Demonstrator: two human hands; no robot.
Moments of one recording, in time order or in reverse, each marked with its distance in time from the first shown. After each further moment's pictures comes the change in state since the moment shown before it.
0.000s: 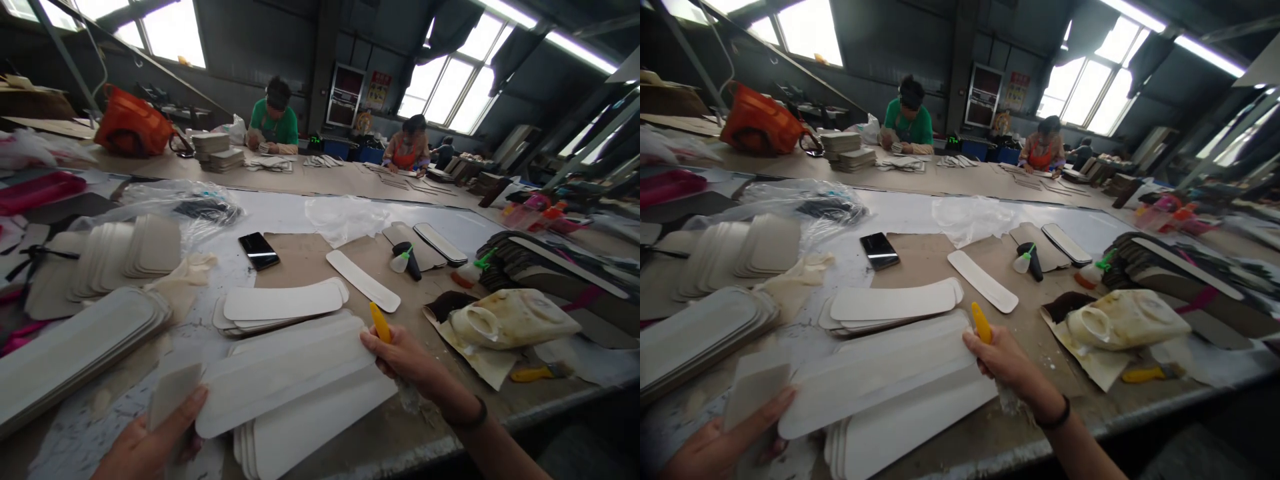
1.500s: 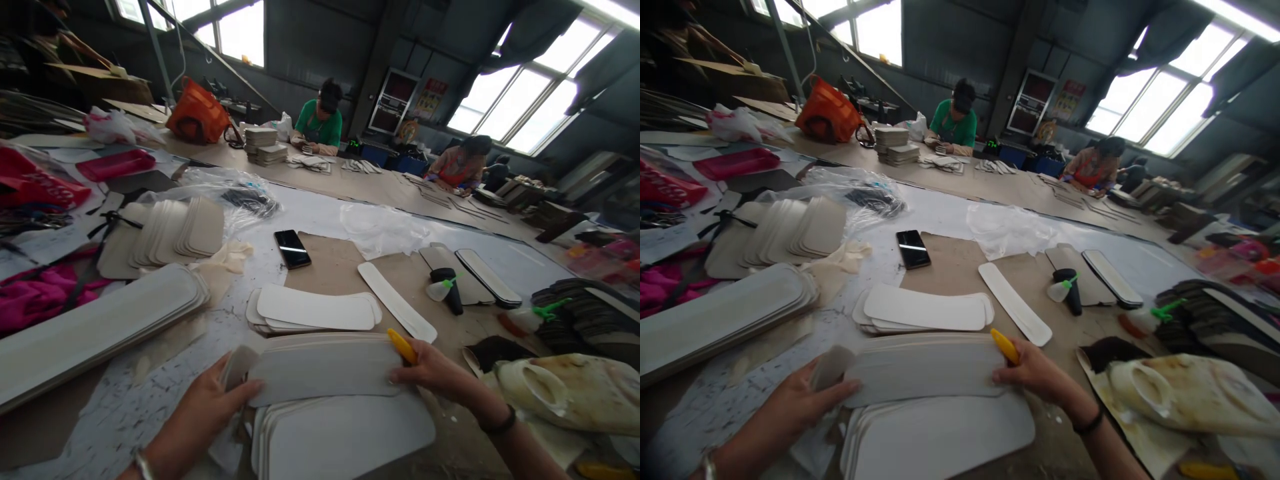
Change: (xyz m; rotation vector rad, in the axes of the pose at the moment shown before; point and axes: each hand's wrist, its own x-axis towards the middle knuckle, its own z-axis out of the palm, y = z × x) left_hand 0.037 0.002 0.008 0.033 -0.316 0.184; right_hand 0.052 -0.003 -0.026 -0.045 -0.385 -0.016
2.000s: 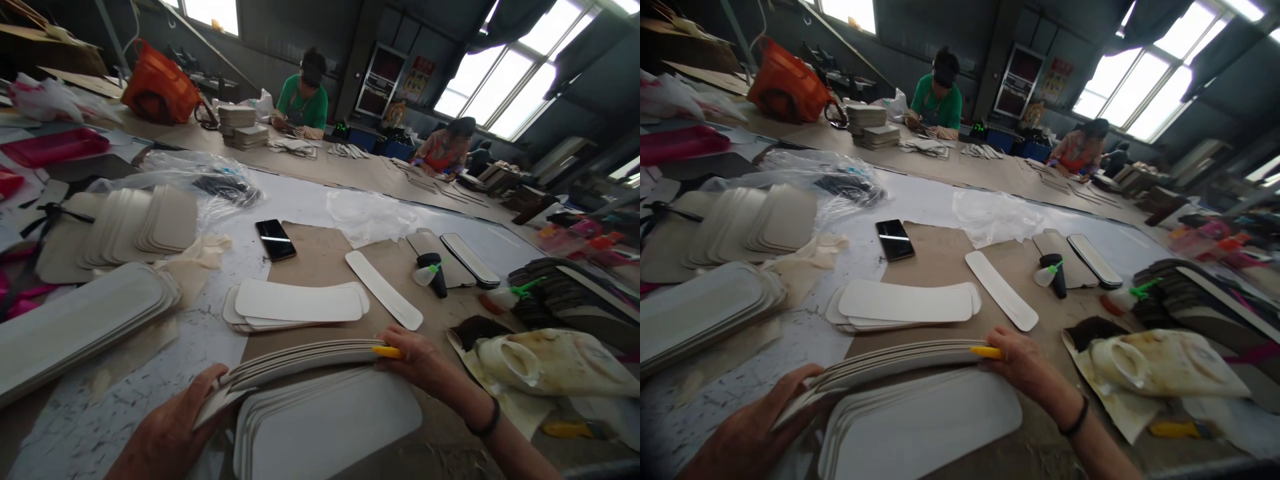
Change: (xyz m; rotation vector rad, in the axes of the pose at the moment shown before) left_hand 0.009 -0.076 -0.021 0.798 0.221 0.791; right_hand -0.002 0.023 -0.005 -0.938 0.190 -0.215
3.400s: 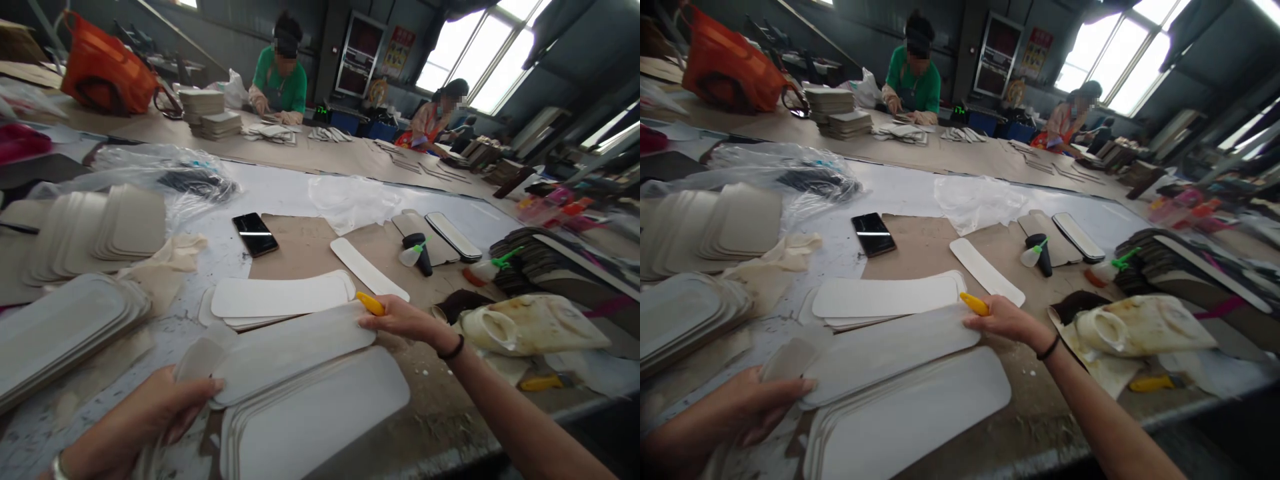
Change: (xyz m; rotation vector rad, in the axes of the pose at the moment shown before) left_hand 0.064 0.030 -0.029 -0.755 -0.677 -1.004; right_hand 0.032 0.004 -0.026 0.389 -0.114 0.121
